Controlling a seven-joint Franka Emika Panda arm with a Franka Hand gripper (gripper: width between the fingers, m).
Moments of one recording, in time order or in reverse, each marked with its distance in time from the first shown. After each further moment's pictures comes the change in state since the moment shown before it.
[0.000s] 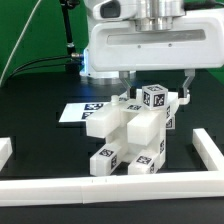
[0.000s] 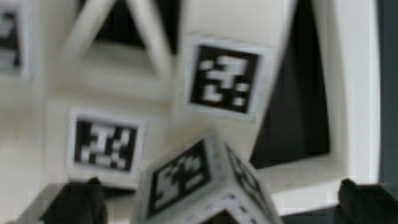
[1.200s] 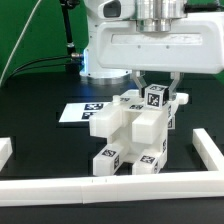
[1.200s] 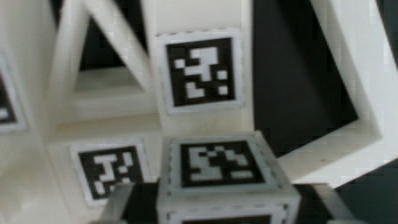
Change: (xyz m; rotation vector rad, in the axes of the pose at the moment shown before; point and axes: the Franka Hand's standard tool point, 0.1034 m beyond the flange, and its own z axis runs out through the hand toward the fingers) arm -0.001 -0.001 0.001 0.012 -0.005 0.739
